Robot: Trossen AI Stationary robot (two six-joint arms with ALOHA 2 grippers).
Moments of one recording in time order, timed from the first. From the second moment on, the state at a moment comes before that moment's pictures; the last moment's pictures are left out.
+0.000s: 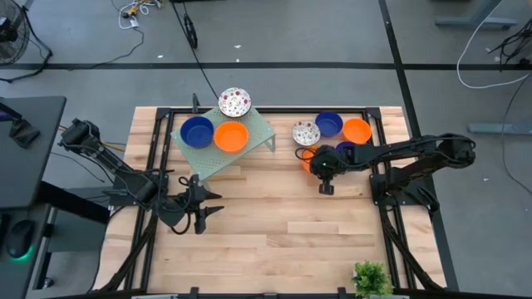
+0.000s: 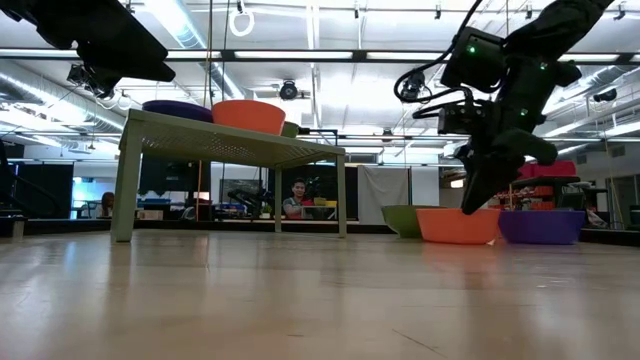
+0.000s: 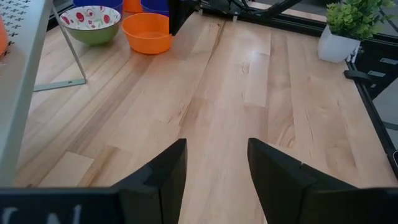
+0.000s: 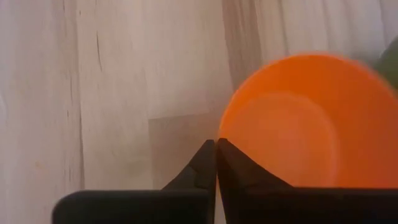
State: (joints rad) left arm -0.66 1.02 0.56 -0.15 -0.75 -0.60; right arm -0.14 1.32 0.62 -0.41 0.06 -0.11
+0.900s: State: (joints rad) left arm -0.66 1.02 0.57 -0.13 -0.75 -0.60; right arm 0.16 1.44 1.25 -0.29 0.12 -0.83
